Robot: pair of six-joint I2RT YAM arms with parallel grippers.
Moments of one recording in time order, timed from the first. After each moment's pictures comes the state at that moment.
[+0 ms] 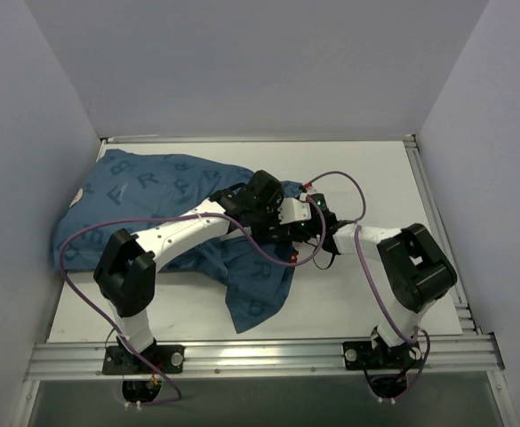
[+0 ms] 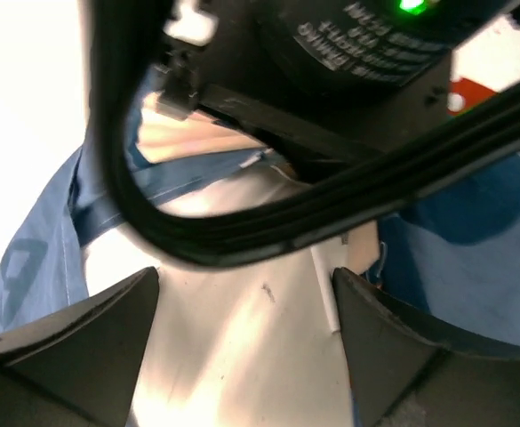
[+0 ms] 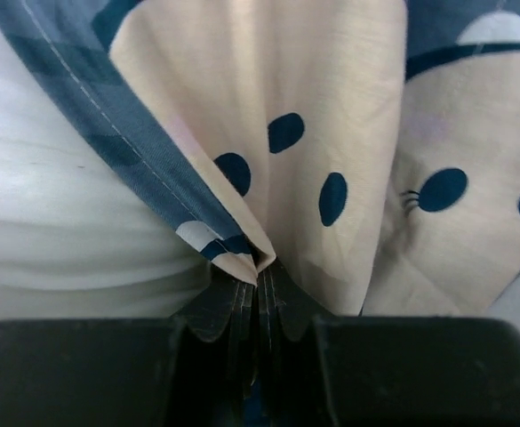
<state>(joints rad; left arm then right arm) -0.81 1.81 1.51 -0.59 -0.02 0.71 0.50 1.69 0.79 0.22 -0.21 0.68</state>
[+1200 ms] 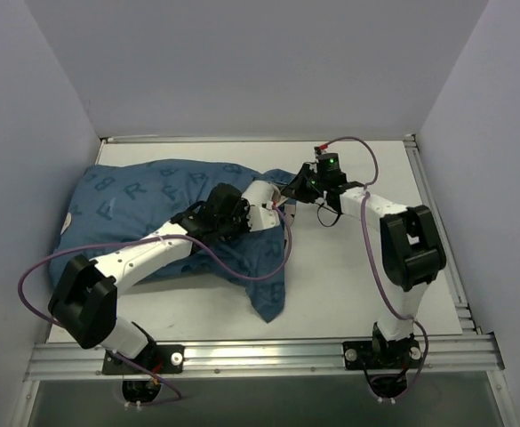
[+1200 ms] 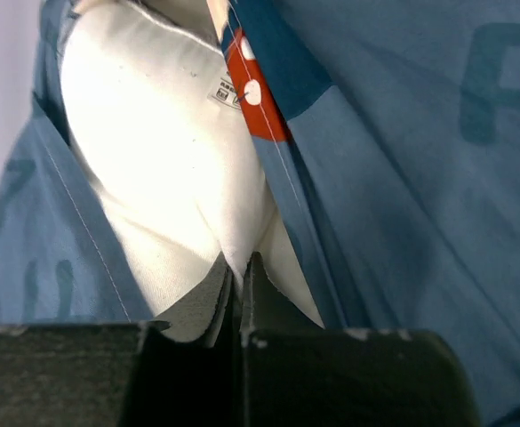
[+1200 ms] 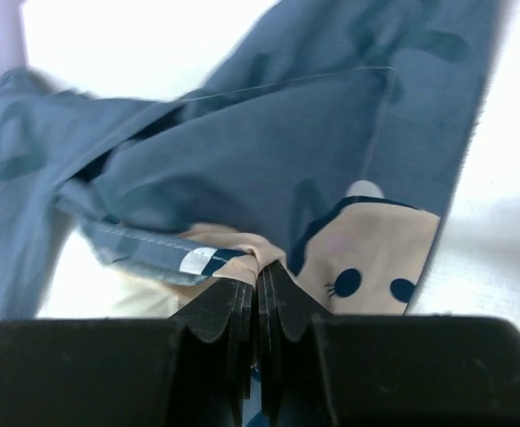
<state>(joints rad) -0.72 1.50 1.08 -0.31 -0.01 0.77 0.32 1.79 1.13 0.06 -0.28 0.74</state>
